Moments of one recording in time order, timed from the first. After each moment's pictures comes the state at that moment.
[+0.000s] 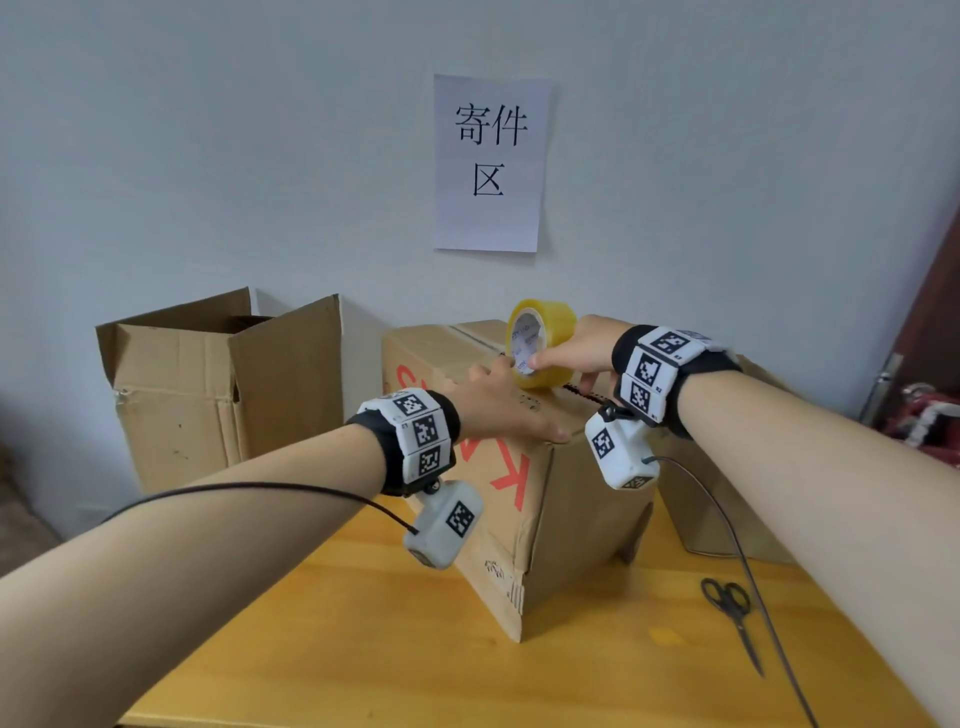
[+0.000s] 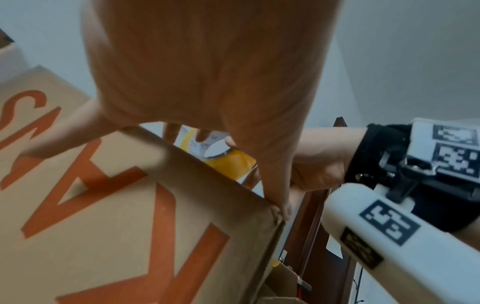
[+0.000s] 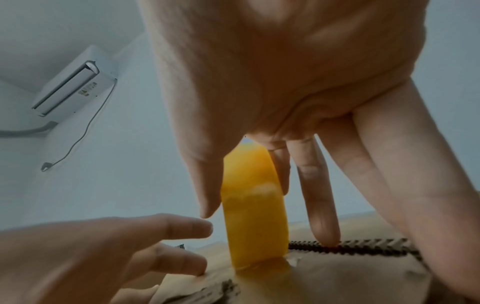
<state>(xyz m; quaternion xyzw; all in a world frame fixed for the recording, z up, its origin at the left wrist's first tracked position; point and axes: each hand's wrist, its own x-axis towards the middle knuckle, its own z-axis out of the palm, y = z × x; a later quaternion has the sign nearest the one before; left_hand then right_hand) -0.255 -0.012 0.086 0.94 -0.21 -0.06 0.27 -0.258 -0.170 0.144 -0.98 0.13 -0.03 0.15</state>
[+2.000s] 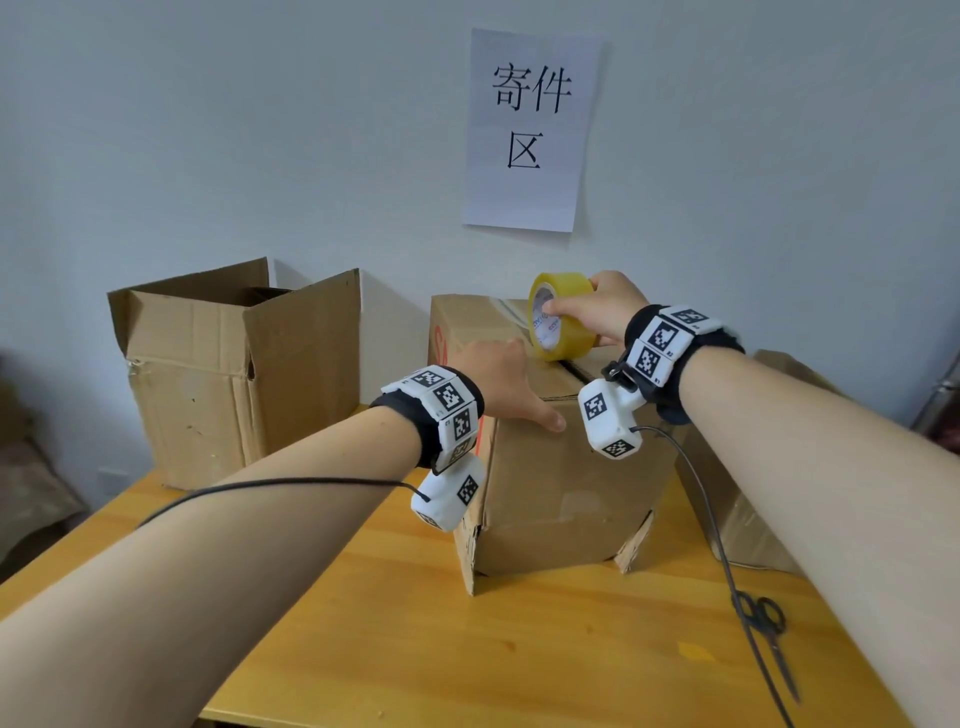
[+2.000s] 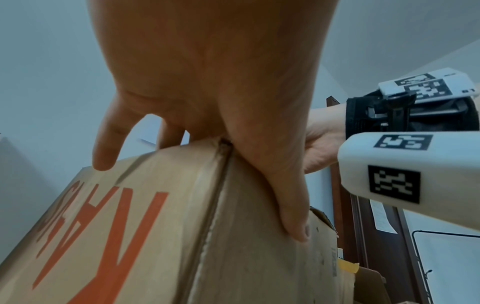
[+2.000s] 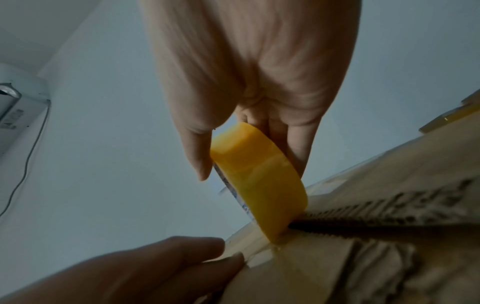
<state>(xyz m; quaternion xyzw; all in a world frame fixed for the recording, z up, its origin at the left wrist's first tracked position) -0.188 -0.002 0.073 0.96 -0.26 0.05 0.12 -0.190 -0.159 0.137 -0.90 0.09 -0.17 0.39</state>
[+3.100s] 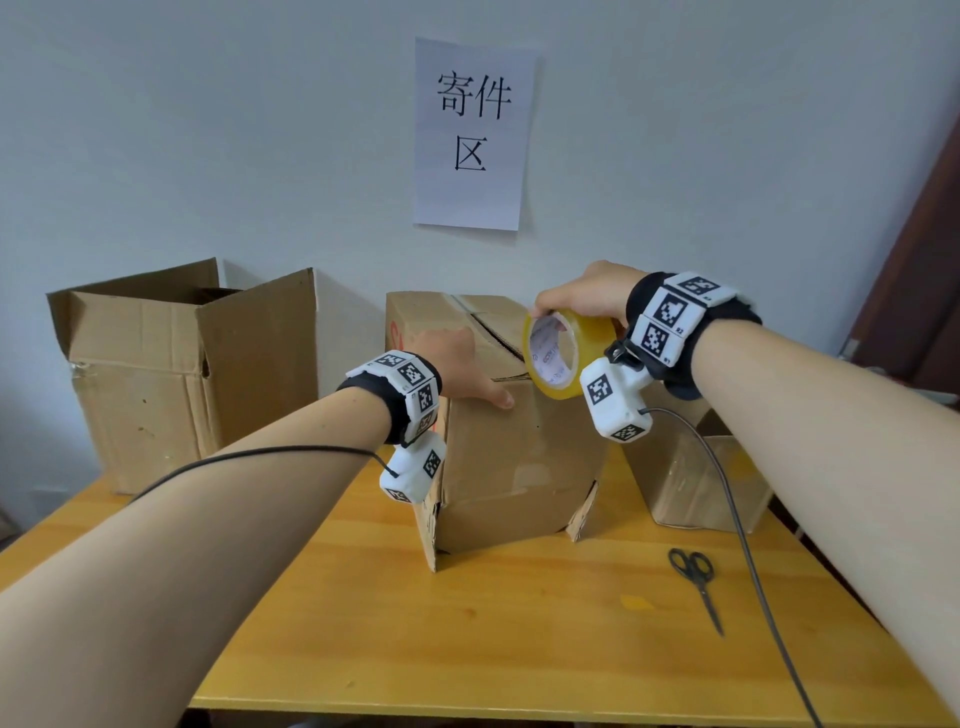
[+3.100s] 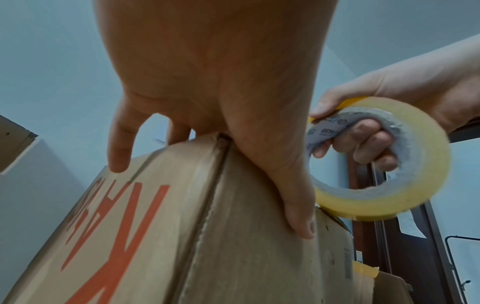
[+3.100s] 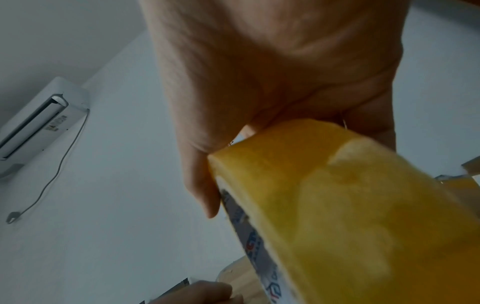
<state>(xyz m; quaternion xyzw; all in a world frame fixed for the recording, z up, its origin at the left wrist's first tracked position) -0.200 -0.006 0.076 0.97 -0.22 0.05 0.12 -0.269 -0.176 0.172 -0.96 0.15 -0.08 0.24</state>
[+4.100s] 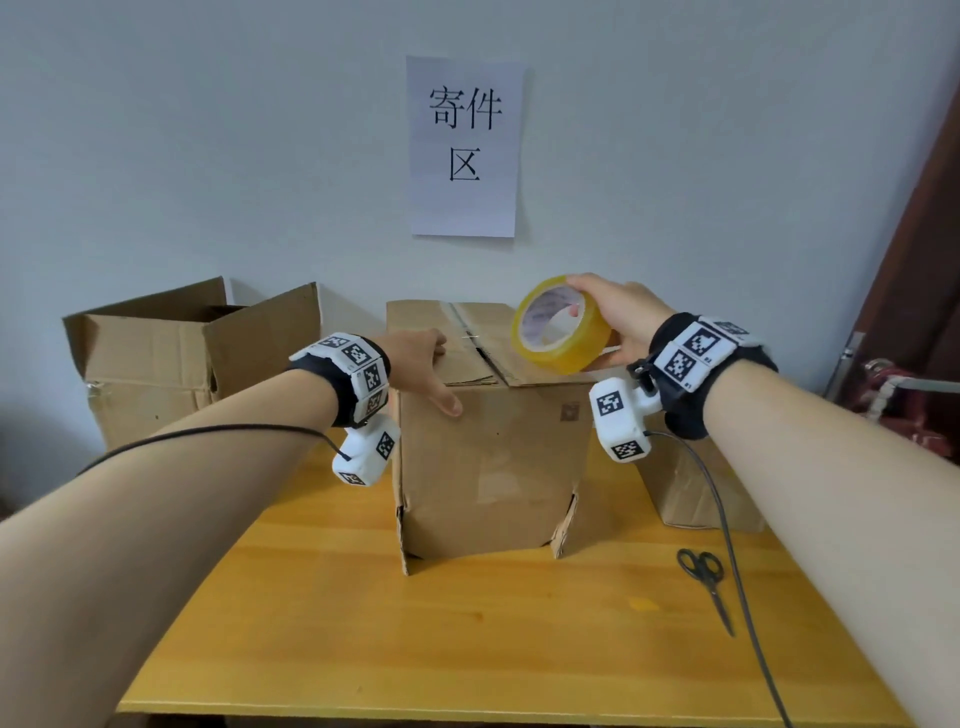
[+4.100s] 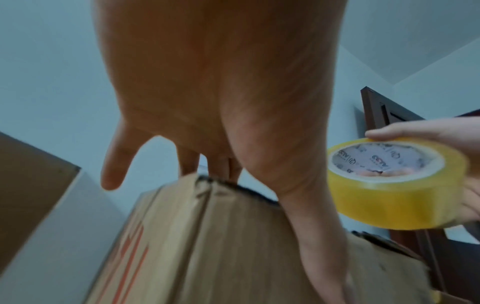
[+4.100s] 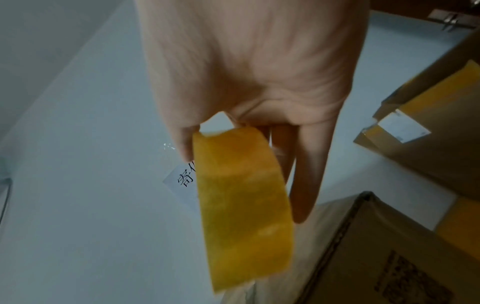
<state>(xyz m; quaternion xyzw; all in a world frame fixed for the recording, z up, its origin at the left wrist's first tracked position) -0.191 0.035 0.095 0.96 -0.23 -0.04 0.15 -0.285 -0.205 0.145 -0.77 0.17 -0.14 0.60</state>
